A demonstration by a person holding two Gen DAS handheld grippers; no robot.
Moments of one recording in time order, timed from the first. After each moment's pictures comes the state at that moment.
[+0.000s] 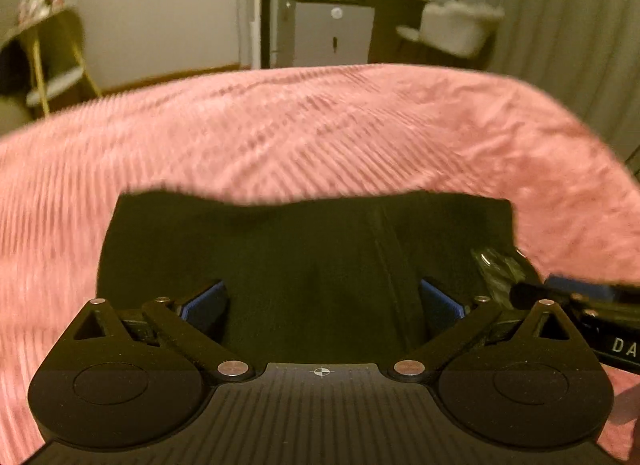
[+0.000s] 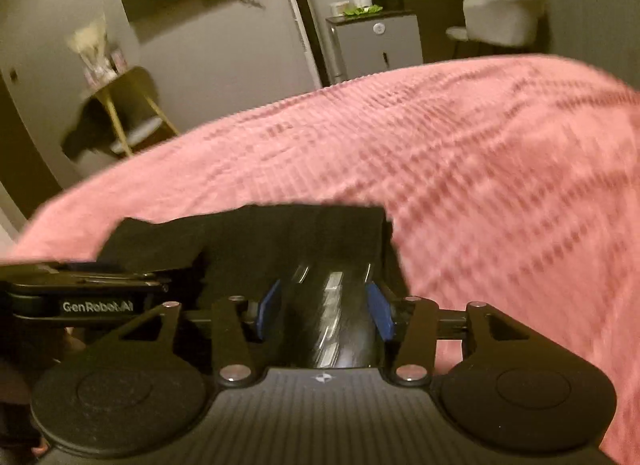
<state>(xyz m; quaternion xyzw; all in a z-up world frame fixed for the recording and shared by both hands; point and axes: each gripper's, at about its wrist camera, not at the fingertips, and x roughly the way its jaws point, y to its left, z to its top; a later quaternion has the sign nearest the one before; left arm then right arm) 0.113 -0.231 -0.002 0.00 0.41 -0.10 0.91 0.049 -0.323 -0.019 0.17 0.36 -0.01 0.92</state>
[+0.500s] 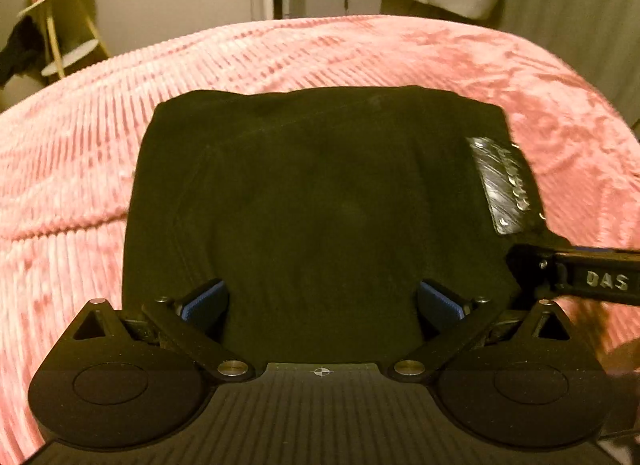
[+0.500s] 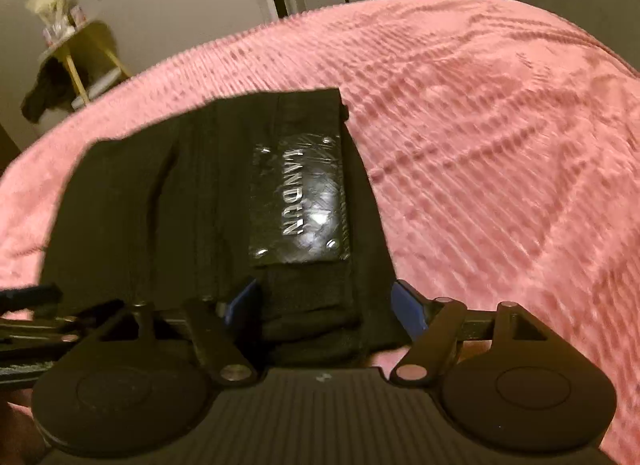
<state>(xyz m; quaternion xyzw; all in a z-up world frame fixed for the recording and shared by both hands) 0.048 -0.229 -0.014 0.03 0.46 -0.08 0.88 0.020 -0.307 -0.032 0.16 0.44 -0.04 0.88</state>
